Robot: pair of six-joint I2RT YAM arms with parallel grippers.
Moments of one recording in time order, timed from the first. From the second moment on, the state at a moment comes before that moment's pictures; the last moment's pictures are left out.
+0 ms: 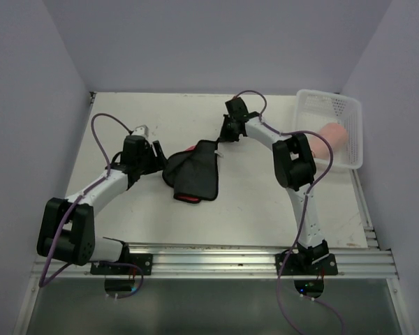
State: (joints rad) left arm -0.22 1.37 0.74 -0.11 0.03 -0.46; right arm 0.44 2.38 1.92 -0.47 -0.05 0.64
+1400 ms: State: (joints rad) left arm -0.12 1.75 0.67 0.56 0.55 -0.85; right arm 0.33 2.21 1.63 -0.38 -0.10 0.56
